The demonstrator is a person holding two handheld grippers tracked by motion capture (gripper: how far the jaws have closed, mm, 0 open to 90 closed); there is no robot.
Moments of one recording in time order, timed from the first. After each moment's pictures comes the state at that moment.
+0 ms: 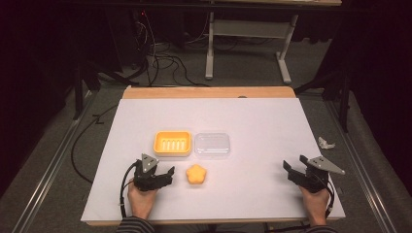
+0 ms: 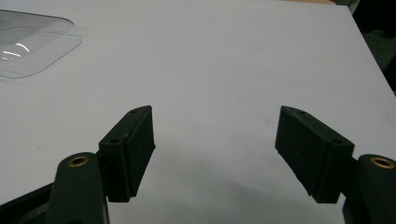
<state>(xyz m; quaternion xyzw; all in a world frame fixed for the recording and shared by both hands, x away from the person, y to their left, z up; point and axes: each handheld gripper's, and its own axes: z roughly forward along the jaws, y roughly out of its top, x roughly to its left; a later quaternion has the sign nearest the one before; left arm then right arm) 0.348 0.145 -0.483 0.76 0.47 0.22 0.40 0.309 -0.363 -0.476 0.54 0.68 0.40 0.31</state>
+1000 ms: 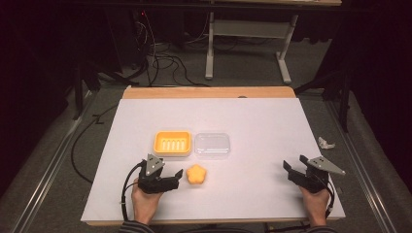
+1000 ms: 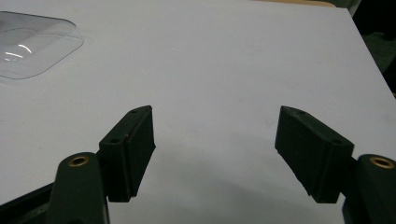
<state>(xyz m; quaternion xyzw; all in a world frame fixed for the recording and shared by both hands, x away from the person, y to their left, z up) 0.330 0.126 -0.454 0.78 0.42 0.20 0.43 0.308 -0.363 -0.476 0.54 0.68 0.40 0.31</state>
